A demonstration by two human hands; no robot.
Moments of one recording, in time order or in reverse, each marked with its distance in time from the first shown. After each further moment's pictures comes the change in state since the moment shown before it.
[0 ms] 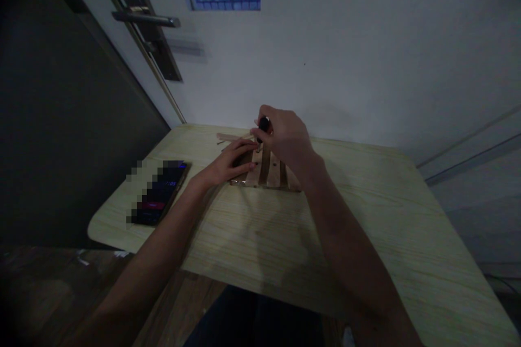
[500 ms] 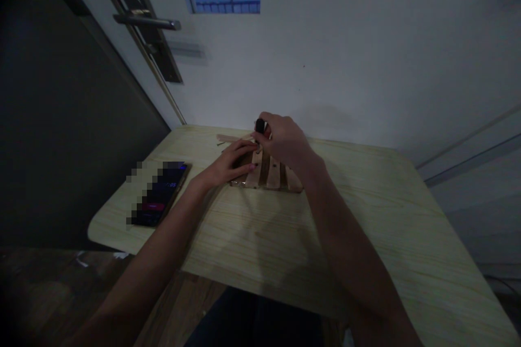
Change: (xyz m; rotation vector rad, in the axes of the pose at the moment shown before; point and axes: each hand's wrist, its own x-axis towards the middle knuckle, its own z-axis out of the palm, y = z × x) left_hand 0.000 -0.003 0.002 0.012 0.018 0.038; right_hand -0.002 0.000 0.002 -0.012 -0.052 0.002
